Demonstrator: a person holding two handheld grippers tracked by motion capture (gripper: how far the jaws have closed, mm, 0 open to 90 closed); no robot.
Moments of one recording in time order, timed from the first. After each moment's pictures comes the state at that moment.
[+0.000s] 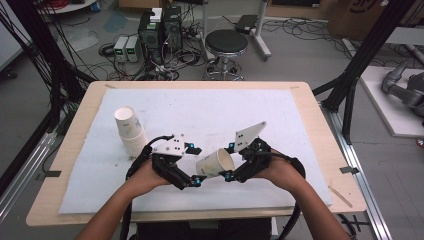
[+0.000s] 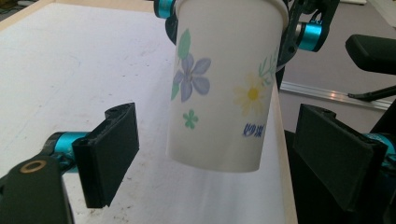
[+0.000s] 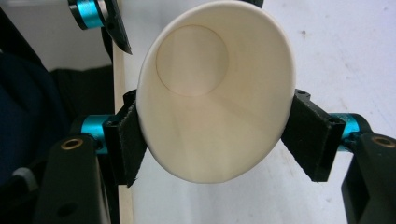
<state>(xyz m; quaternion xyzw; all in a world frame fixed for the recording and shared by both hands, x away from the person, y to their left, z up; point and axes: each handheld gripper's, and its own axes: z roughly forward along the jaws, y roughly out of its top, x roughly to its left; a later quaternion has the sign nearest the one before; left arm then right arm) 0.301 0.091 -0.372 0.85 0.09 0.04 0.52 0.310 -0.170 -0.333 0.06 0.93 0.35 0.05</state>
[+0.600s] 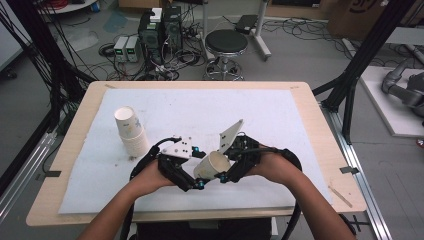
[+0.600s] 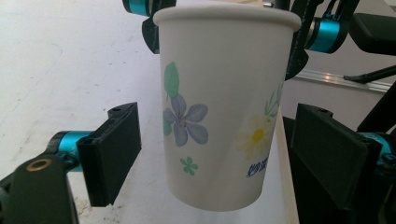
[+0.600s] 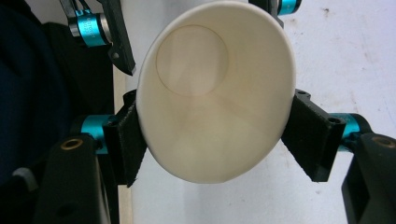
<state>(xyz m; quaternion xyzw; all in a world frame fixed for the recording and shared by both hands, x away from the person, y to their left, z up) 0.303 0.078 -0.378 0.87 0.08 0.02 0.49 0.312 -0.138 -0.322 0.03 0.97 0.25 0.05</state>
